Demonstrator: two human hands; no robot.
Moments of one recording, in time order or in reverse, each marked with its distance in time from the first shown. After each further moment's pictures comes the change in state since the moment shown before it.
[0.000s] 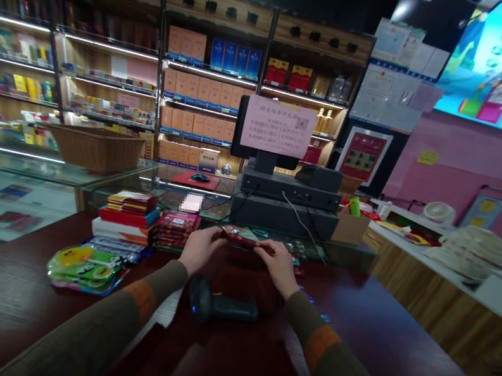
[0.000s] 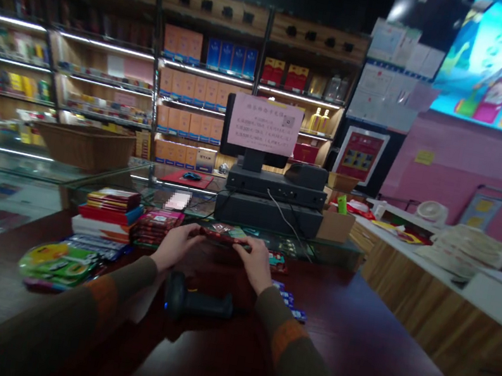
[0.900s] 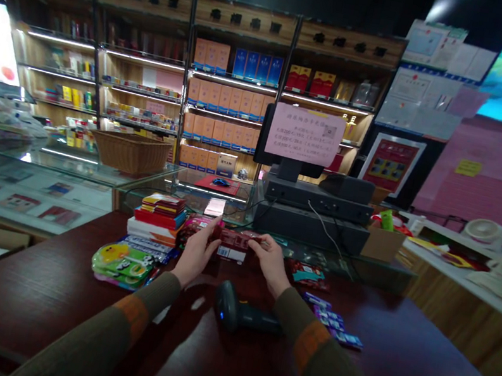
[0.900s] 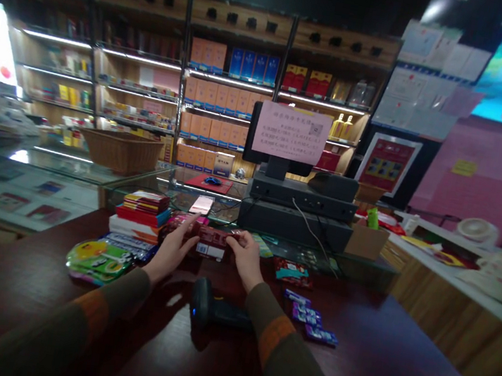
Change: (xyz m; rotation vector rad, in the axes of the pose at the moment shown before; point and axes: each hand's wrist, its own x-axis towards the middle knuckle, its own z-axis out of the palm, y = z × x) left_hand -0.035 -0.055 -0.039 -0.139 0.263 0.088; right_hand 0.016 -0.075 0.080 0.893 -0.107 0.326
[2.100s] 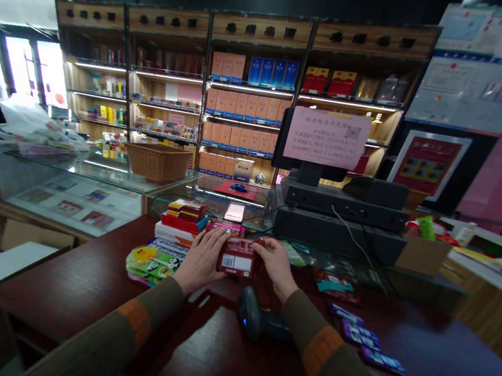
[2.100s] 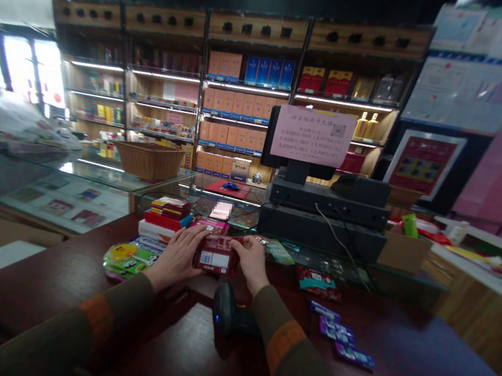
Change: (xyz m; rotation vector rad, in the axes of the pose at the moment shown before) left_hand -0.022 -0.008 -0.046 0.608 -0.167 0.246; right_hand 0.005 0.007 0.041 -0.042 0.018 0.019
